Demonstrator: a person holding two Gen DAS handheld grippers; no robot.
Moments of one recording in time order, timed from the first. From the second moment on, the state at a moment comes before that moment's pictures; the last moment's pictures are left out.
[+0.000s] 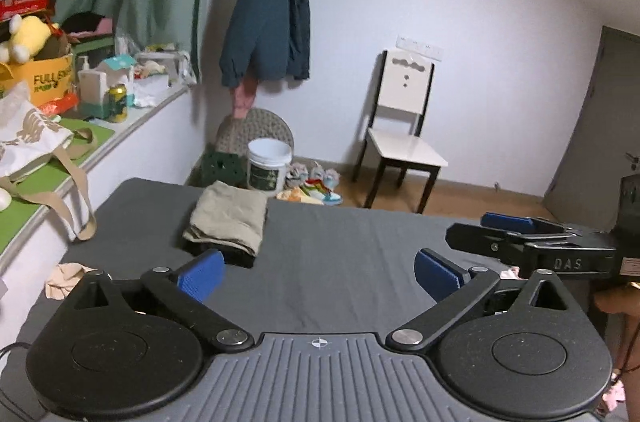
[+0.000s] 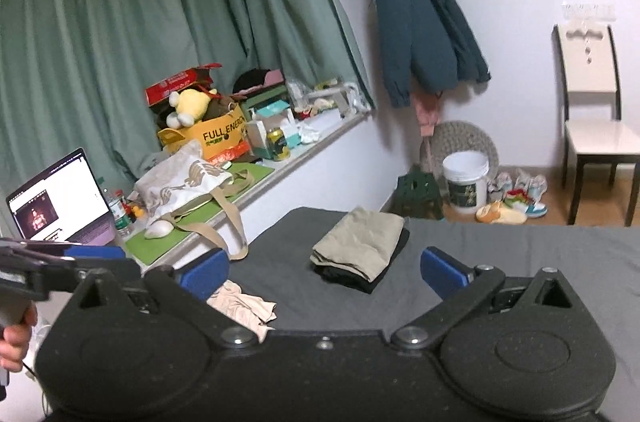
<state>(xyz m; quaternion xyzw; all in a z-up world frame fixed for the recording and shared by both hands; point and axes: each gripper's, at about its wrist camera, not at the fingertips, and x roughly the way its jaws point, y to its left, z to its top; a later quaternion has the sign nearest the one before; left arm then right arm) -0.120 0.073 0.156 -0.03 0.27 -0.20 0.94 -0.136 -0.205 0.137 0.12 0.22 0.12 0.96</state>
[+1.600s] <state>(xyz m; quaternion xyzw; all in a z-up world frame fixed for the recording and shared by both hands) -0.025 0.052 -0.108 0.02 0.42 0.03 0.91 -0.044 -0.150 -0.107 0.07 0.38 0.08 0.92</state>
